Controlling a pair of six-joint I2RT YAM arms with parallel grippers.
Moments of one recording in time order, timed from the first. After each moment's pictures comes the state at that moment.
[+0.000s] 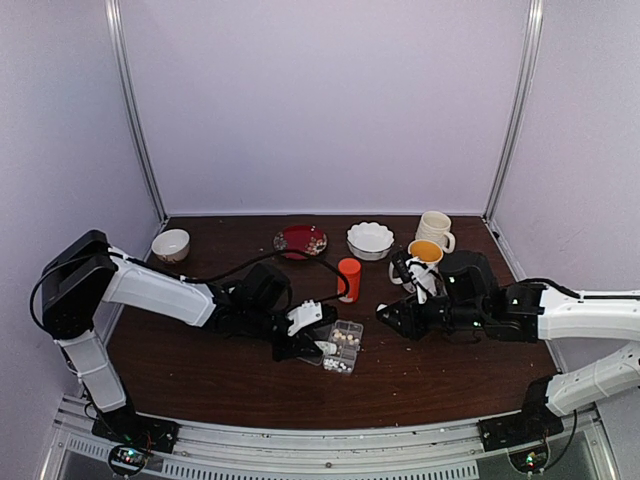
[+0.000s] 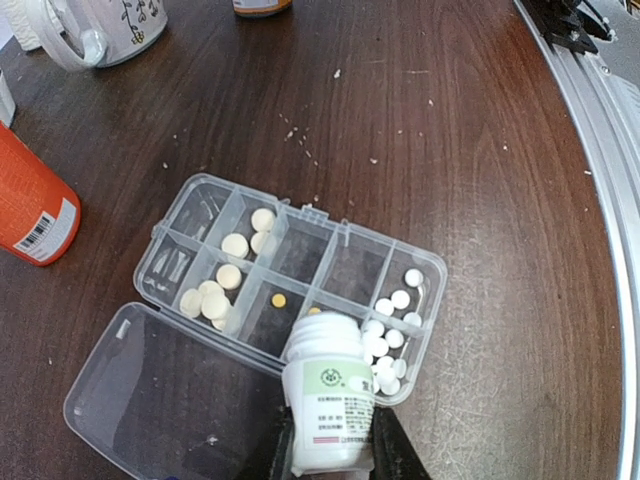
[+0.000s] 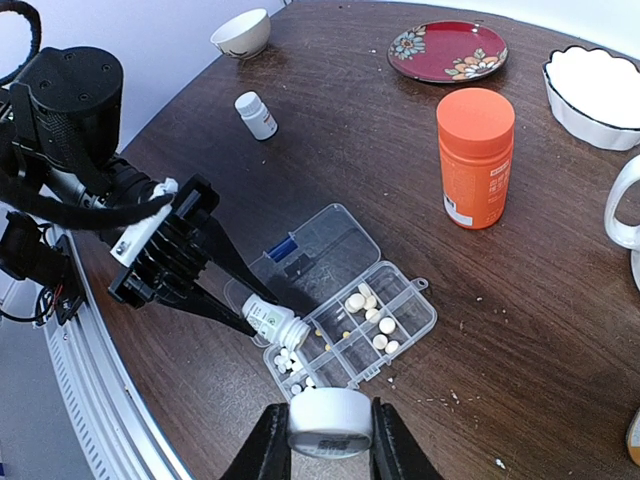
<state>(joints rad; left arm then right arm) -0.92 1.77 0.90 0.04 0.41 0.38 0.93 1.13 0.68 -0.10 -0.02 0.39</state>
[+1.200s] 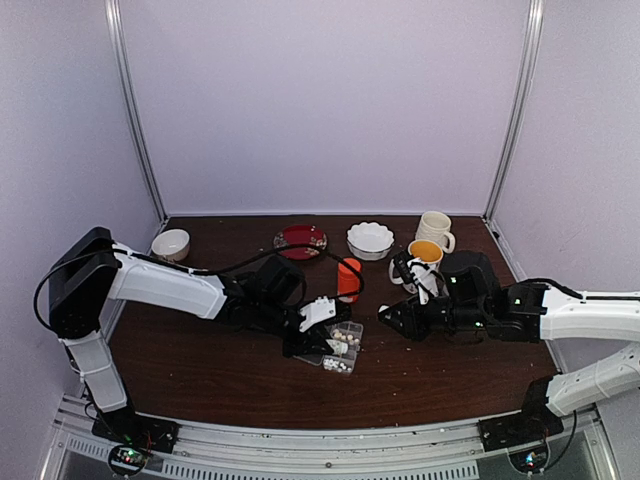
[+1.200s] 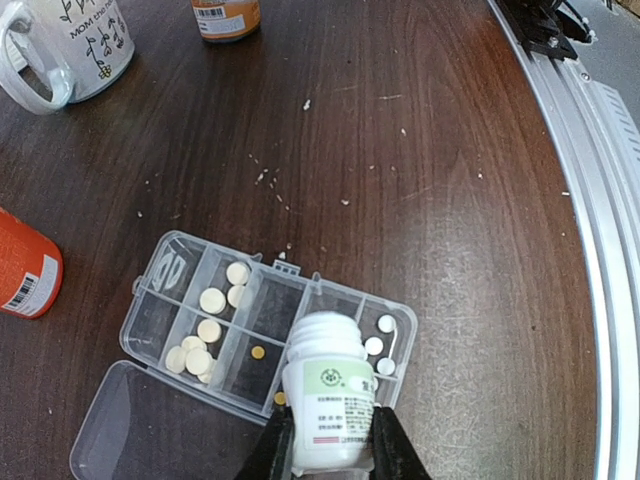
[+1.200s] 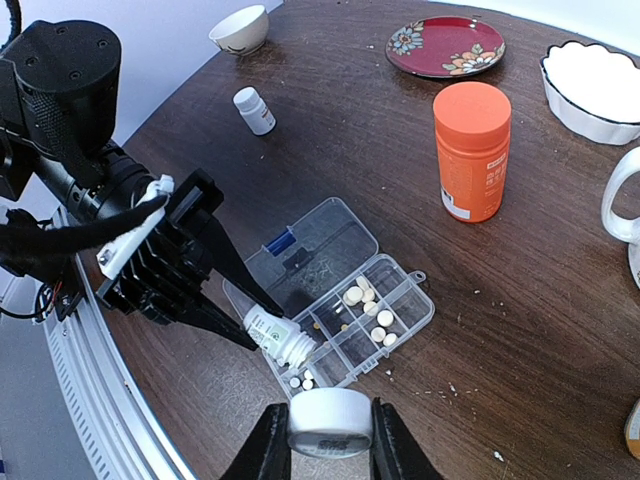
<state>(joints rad) -0.96 1.80 1.02 -0.06 0.43 0.41 0.93 1.12 0.68 -0.12 -0.02 0.39</state>
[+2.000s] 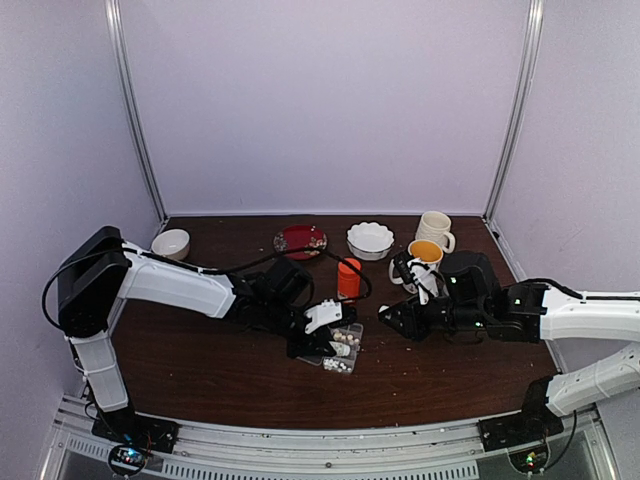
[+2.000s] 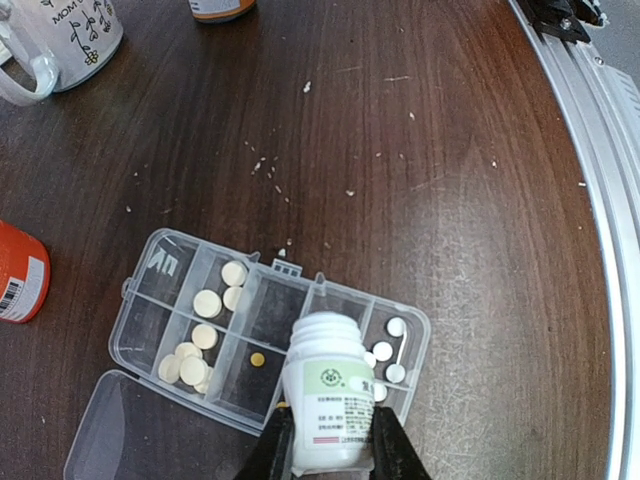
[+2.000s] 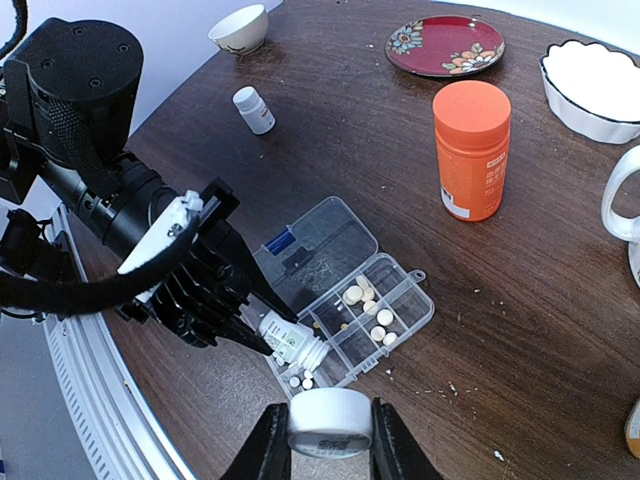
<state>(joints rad) -0.97 1.86 1.09 -0.12 0.40 0.42 0.93 1.12 0.68 -0.12 -0.02 0.39</state>
